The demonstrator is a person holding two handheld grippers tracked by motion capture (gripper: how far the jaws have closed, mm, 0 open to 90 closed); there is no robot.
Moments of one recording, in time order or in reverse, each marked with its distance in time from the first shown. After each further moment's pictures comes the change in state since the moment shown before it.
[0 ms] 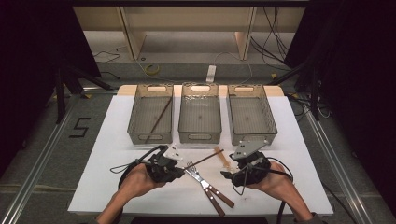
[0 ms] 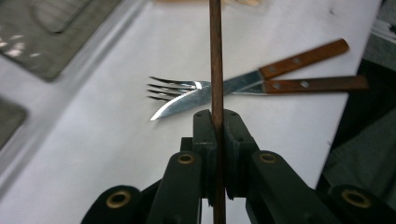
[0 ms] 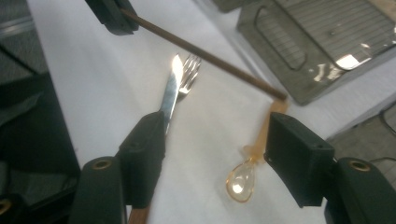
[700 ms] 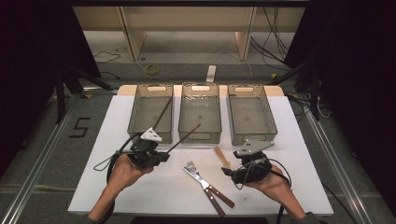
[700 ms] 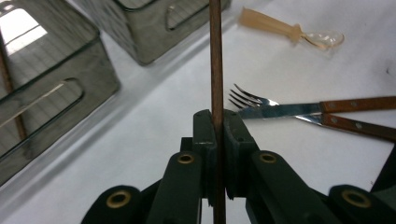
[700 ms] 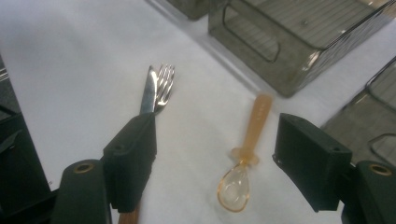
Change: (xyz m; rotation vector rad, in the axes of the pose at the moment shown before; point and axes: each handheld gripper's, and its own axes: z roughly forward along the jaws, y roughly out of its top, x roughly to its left) left arm 0.046 -0.015 -0.027 -0.097 0.103 -0.245; right arm -0.010 -0.020 0.016 -0.070 -0.041 0.142
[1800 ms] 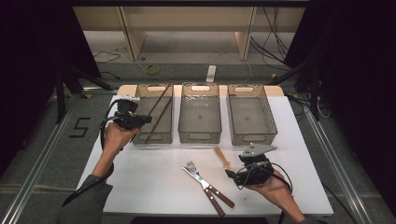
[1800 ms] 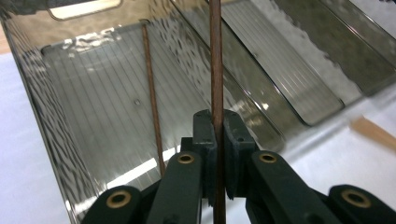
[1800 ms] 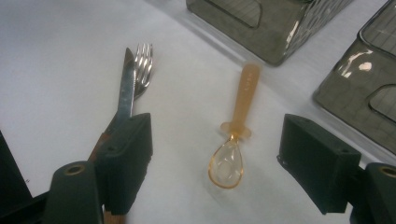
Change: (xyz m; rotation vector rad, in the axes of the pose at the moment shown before) left arm 0.109 0.047 -0.002 -0.142 0.162 -0.242; right arm -0.006 -0.020 0.007 0.023 -0.047 0.092
